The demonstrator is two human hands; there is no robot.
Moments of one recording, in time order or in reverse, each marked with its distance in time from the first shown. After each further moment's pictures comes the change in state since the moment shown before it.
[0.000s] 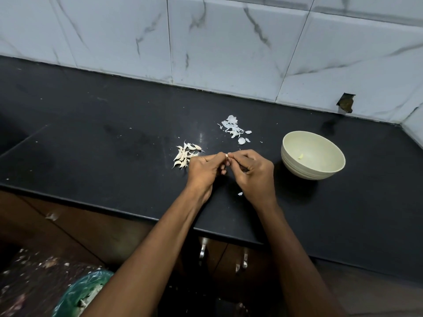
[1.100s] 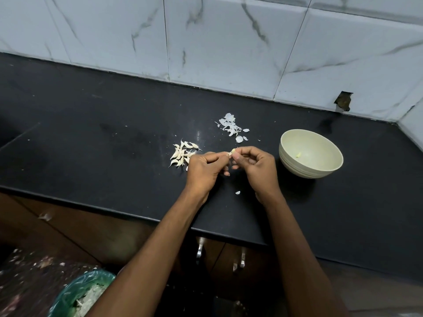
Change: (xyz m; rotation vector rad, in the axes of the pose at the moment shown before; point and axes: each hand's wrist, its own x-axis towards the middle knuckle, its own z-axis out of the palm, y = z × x) left_hand -0.012 0.000 -0.001 0.145 -0.048 0.169; right_hand 0.013 0.008 -0.008 0.601 -0.136 0.551
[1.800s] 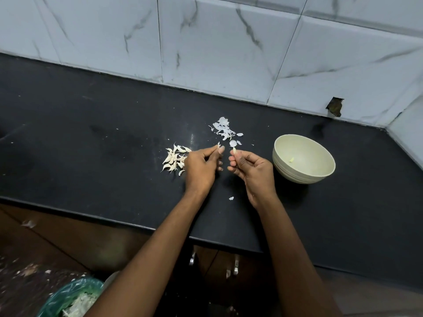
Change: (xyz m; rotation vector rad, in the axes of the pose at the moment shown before) left_hand 0.025 -0.007 0.009 0.217 0.141 0.051; right_hand 0.003 0.000 -0.002 0.301 0.087 0.179
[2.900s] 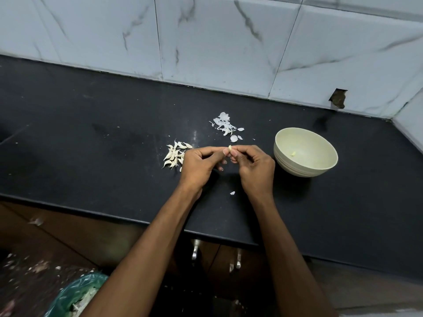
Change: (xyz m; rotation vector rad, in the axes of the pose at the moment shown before) left_hand -0.007 0.002 -0.014 -0.191 -0.228 -0.052; right_hand -0.005 0.006 0.001 -0.619 0.127 -0.493
